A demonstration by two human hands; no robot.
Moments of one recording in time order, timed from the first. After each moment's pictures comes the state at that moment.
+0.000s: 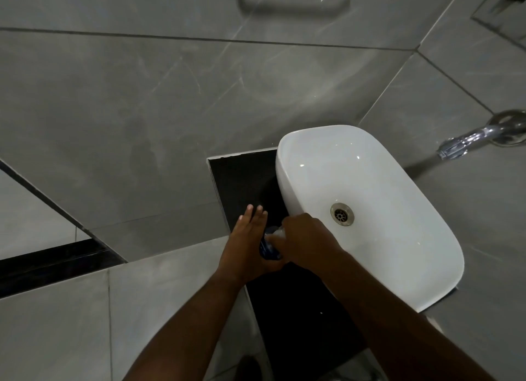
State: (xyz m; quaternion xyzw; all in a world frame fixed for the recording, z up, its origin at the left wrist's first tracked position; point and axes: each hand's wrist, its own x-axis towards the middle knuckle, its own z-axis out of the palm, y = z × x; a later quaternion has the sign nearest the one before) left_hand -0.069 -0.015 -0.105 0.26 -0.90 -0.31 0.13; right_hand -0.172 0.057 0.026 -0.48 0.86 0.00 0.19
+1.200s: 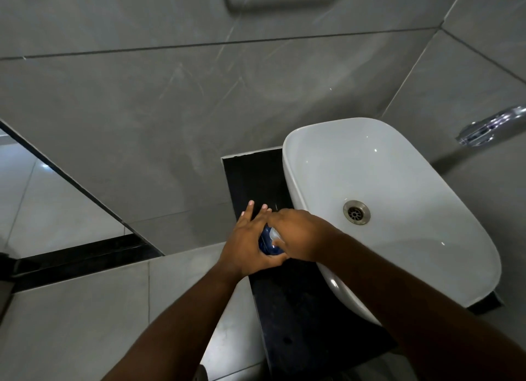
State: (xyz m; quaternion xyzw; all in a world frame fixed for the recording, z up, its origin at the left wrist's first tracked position) left_hand -0.063 -0.005 -0.085 0.29 -0.87 -0.36 0.16; right_hand -0.197 0.065 0.022 -0.68 0.70 -0.01 0.23
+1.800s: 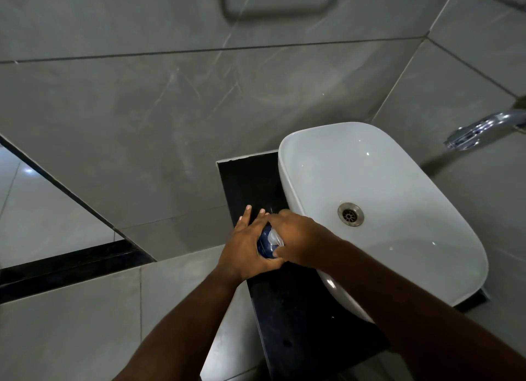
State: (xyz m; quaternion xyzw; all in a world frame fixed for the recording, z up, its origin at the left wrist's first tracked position) left_hand -0.064 -0.005 -0.090 0.30 -0.86 -0.37 0.15; right_hand -0.191 0.070 0.026 -0.63 0.73 -0.04 0.25
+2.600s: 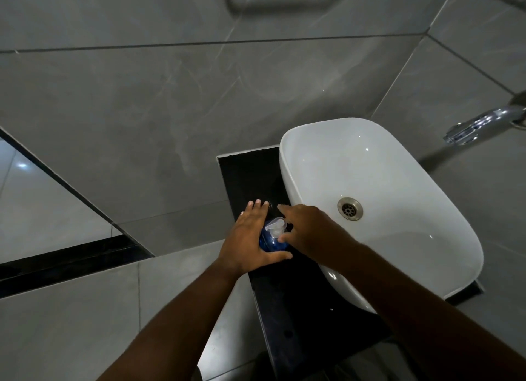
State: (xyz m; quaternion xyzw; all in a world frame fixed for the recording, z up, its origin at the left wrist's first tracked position) left_hand -0.061 -0.008 -0.096 0.28 -0.88 -0.36 0.15; right_hand -0.190 0.084 0.042 -0.58 0.78 -0.07 0.23
